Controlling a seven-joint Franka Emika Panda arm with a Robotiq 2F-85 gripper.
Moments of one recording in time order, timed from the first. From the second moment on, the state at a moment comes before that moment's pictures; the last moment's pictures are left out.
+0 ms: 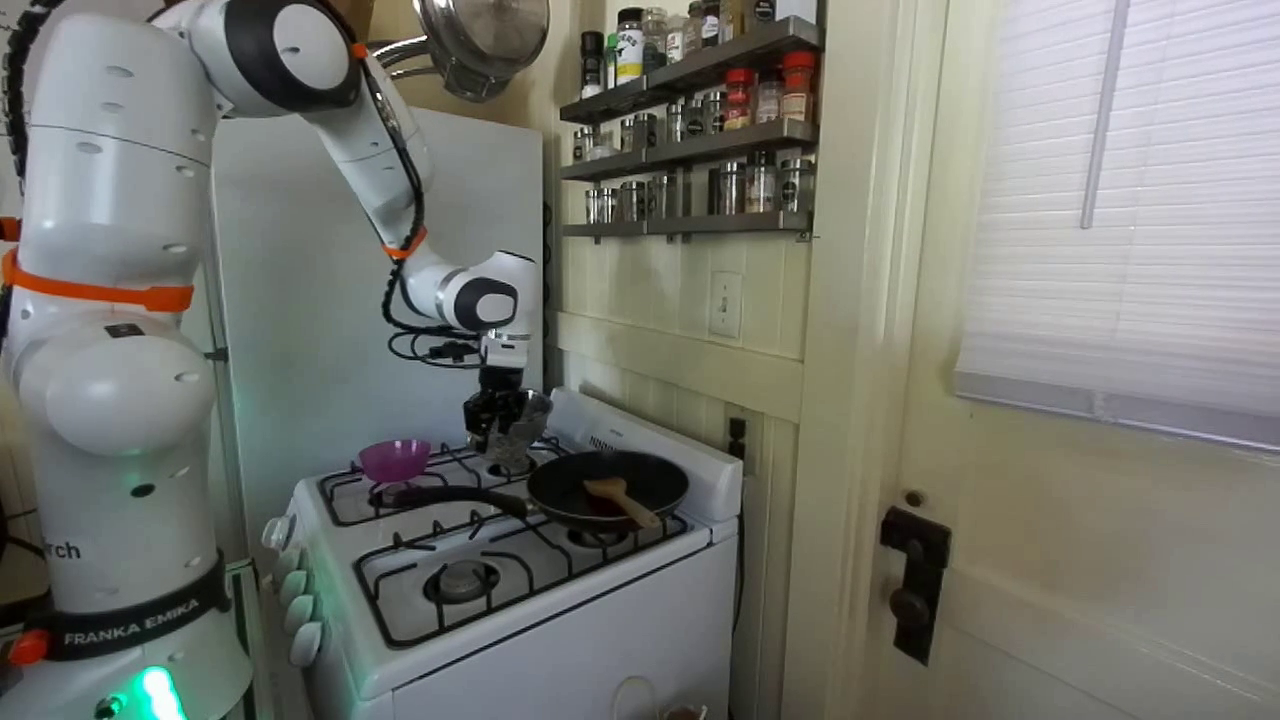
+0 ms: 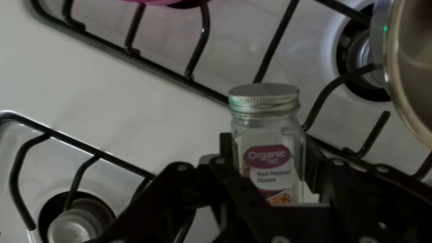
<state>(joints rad) 0.24 0.15 0.20 -2.35 0.19 2.46 1.44</state>
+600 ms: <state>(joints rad) 0.24 -0.08 0.21 -2.47 0.37 2.48 1.27</state>
